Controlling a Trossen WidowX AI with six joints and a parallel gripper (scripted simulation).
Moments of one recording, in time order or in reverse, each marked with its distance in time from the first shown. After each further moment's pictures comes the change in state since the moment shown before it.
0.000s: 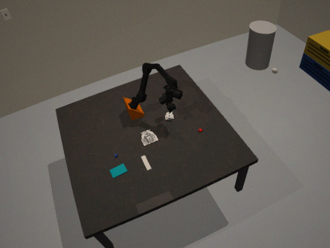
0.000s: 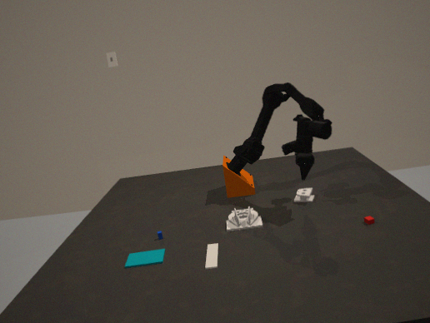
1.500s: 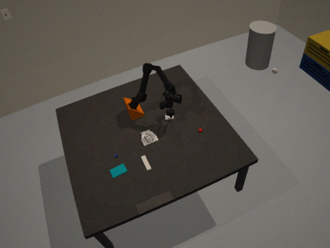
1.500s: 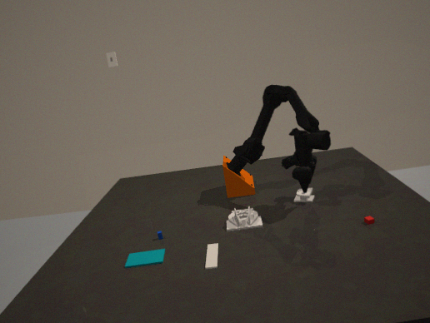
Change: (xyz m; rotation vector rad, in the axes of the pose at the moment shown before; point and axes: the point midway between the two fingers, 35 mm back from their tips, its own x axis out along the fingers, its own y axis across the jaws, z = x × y) arm 0.044 0.009 -0.014 0.215 0.141 -0.035
